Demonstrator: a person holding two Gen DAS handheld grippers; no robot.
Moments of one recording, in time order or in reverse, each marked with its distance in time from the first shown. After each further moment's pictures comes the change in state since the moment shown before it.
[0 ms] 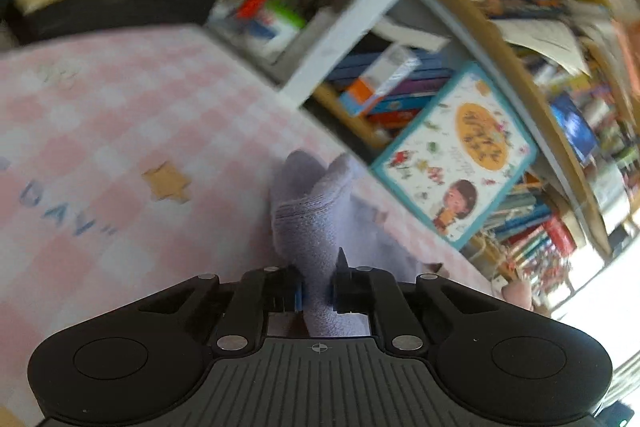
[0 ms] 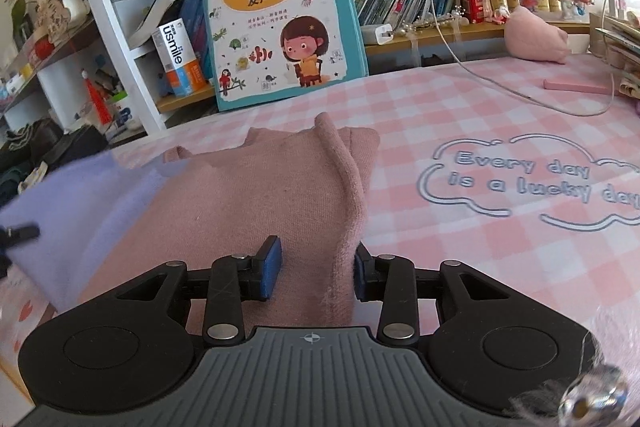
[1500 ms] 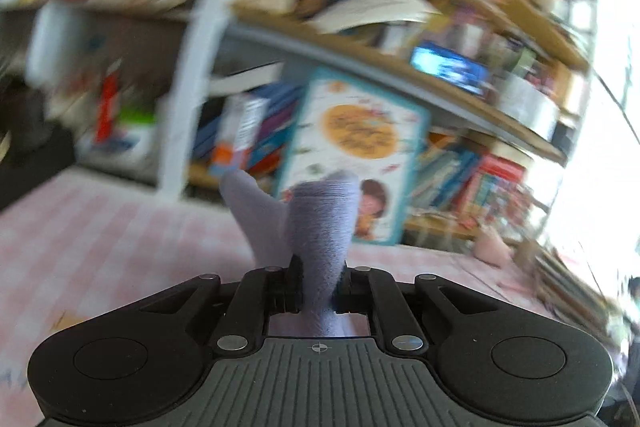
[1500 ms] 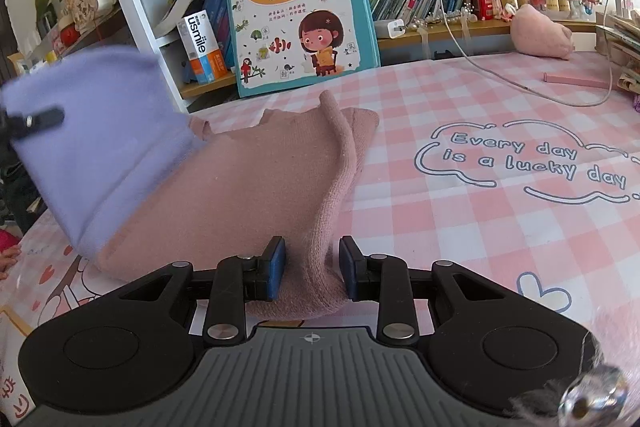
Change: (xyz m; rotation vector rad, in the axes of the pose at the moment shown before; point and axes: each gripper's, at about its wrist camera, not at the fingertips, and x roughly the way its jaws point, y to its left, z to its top) left arm -0.014 -0.143 -0.027 0.629 -0.139 -0.149; right arm -0.030 -0.012 -0.019 -0.033 0.024 0.069
